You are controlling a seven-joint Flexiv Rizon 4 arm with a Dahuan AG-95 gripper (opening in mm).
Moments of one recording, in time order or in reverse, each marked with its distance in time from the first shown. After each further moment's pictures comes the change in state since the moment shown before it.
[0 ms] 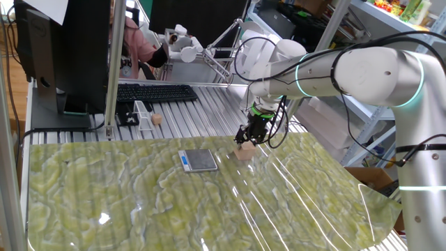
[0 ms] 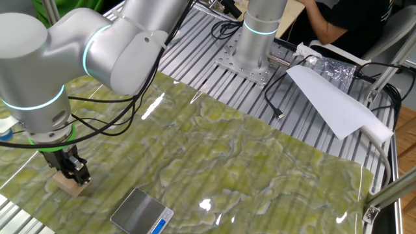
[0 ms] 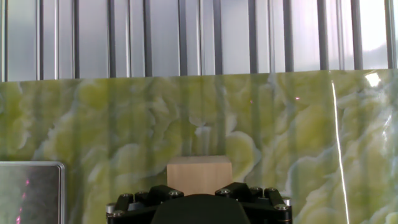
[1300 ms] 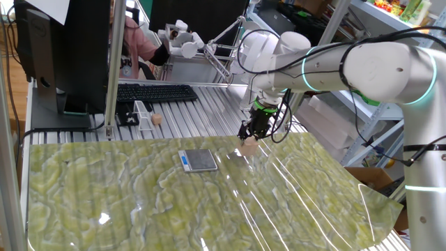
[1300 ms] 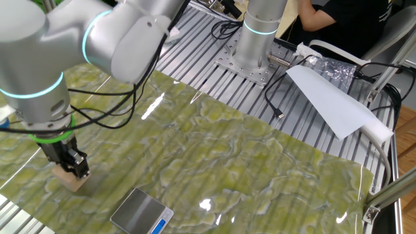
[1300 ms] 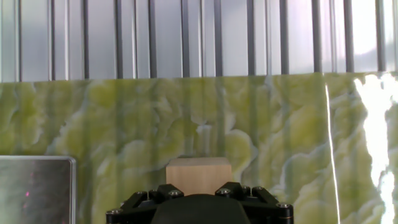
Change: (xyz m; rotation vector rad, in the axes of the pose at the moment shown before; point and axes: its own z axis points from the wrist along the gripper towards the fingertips) arm 0.004 0.003 -0.036 -0.002 -0.001 -0.004
